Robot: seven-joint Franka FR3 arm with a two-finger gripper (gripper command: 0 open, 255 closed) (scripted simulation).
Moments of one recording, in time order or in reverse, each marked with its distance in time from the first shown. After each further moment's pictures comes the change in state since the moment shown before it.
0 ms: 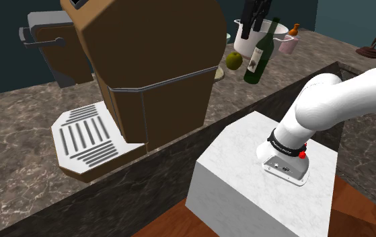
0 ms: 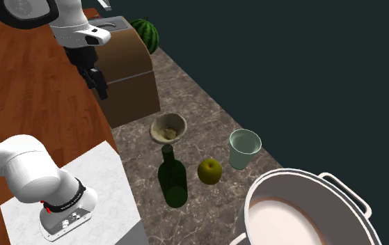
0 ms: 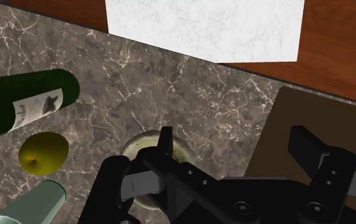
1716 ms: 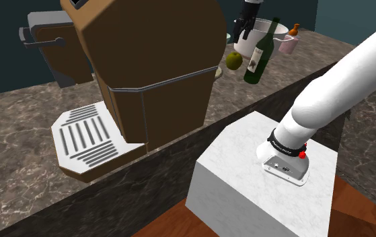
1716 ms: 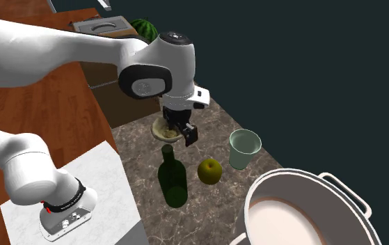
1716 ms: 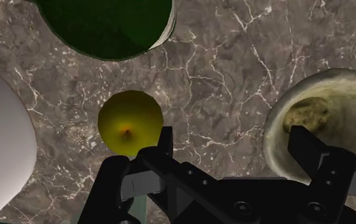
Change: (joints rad) arm -0.121 0.532 -0.467 0.120 -0.087 0.475 -0.442
